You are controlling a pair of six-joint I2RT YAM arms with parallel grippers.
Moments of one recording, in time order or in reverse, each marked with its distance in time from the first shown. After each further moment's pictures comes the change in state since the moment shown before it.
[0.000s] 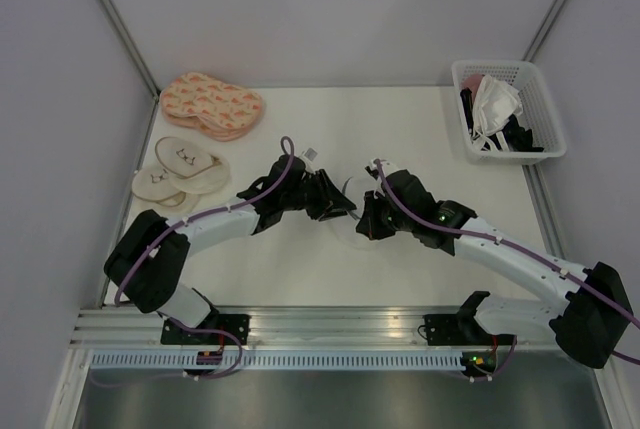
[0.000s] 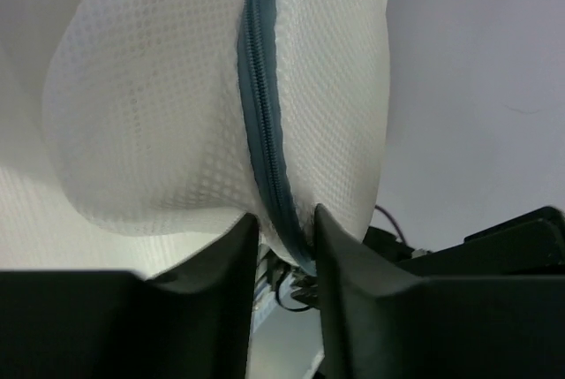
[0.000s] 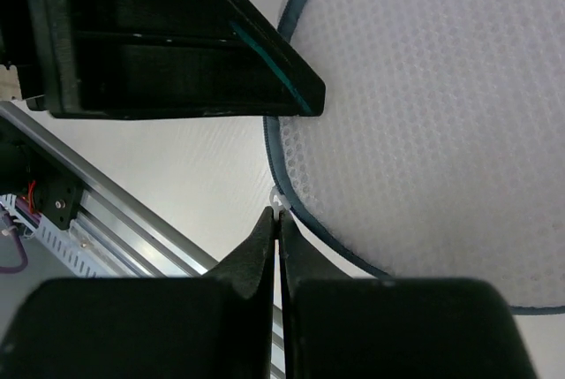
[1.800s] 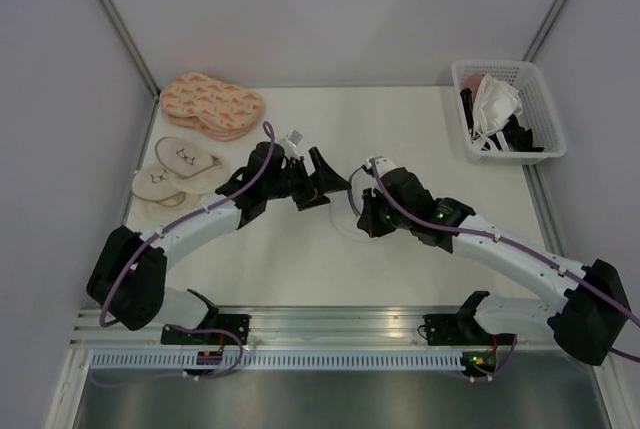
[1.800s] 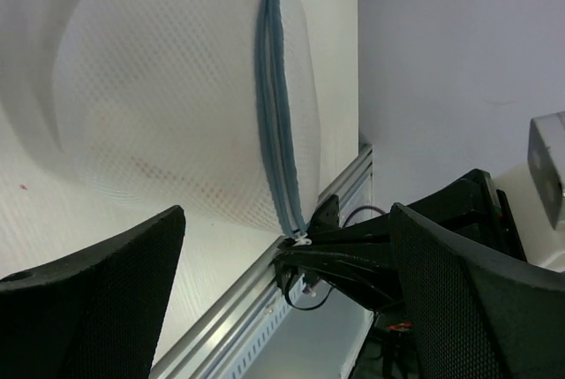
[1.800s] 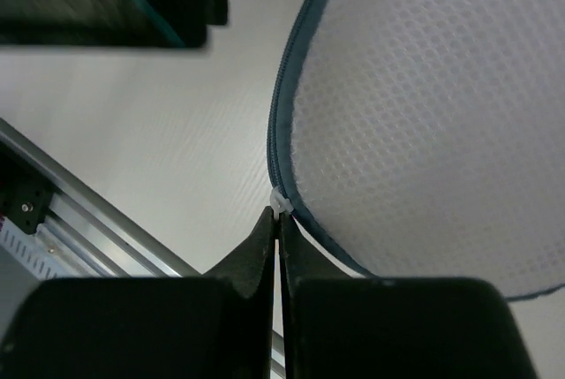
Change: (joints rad) left arm 0.130 -0.128 0.027 -0.072 0.056 0.144; right arm 0.006 0.012 0.030 -0.028 0.069 -0.073
